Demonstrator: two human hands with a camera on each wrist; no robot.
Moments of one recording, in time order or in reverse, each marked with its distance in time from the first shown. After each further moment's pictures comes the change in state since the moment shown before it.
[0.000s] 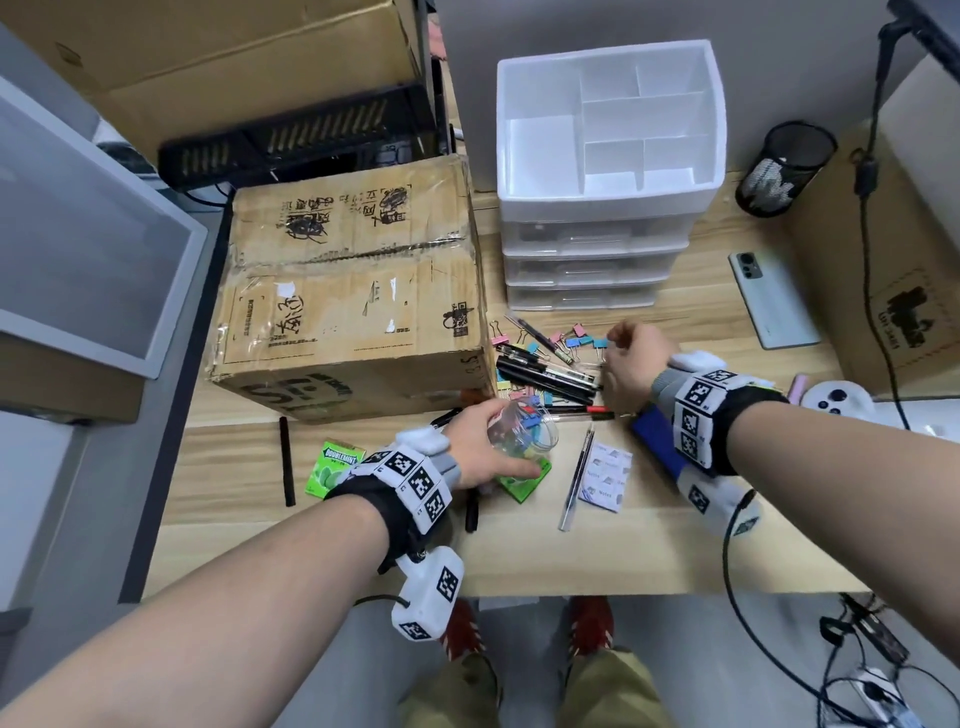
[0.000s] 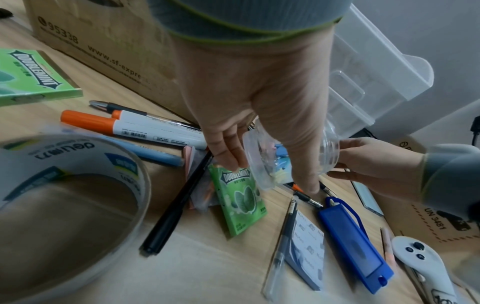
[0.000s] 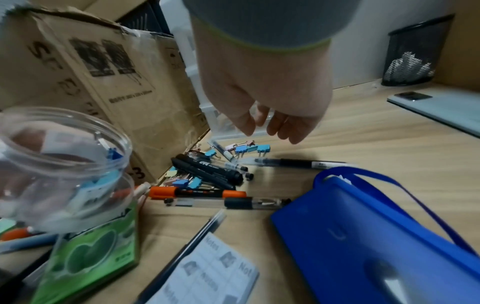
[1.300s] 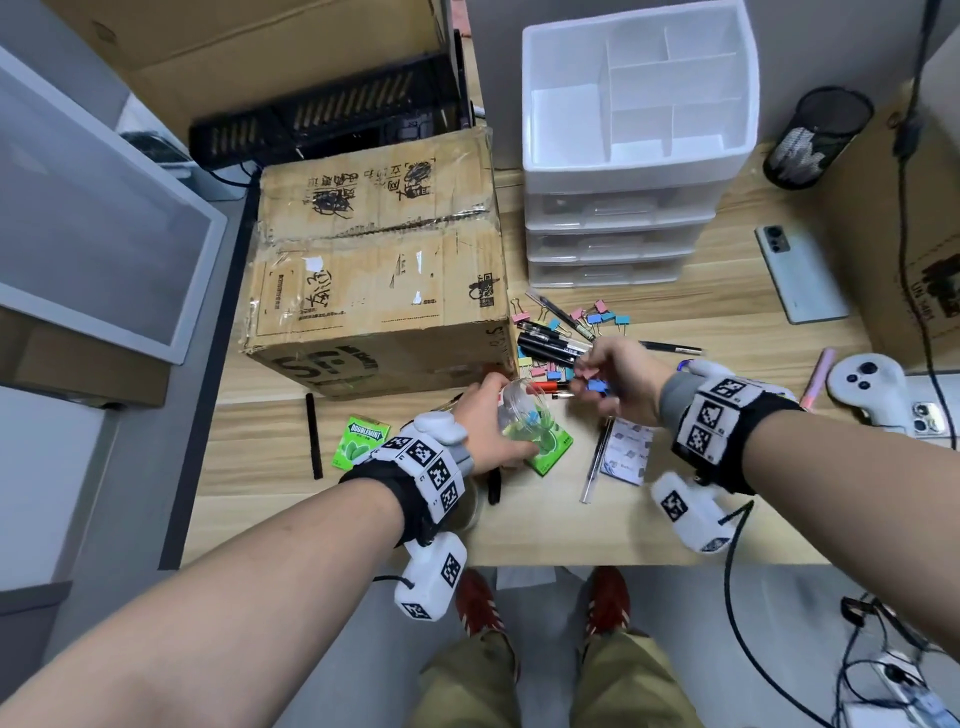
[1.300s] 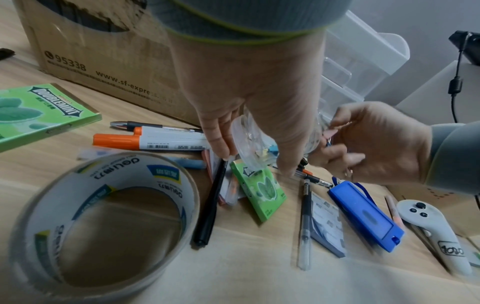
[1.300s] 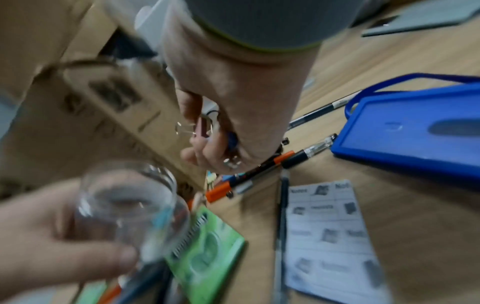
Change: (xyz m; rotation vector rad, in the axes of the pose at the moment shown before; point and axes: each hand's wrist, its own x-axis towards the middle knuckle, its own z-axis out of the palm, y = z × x) left_hand -0.022 -0.004 -0.007 0.341 0.143 -0.006; right_hand -0.069 -0.035 0.005 1.013 -0.747 0.366
